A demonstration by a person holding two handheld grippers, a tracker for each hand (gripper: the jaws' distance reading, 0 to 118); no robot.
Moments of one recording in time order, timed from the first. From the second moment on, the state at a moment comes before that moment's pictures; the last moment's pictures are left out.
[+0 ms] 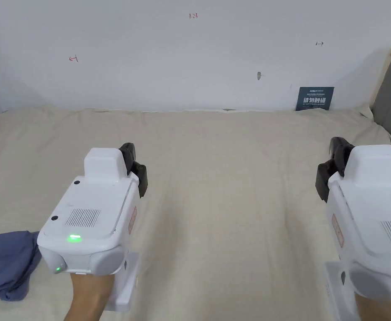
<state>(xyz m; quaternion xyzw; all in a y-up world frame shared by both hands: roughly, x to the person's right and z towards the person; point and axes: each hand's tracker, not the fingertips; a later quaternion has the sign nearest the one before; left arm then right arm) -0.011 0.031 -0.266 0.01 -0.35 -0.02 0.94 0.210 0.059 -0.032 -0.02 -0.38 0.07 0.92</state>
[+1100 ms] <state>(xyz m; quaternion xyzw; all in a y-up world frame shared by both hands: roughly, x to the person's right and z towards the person) -0.017 0.030 -0.260 0.00 -0.36 -0.03 0.93 0.198 0.060 -0.035 -0.02 -0.36 0.06 0.93</state>
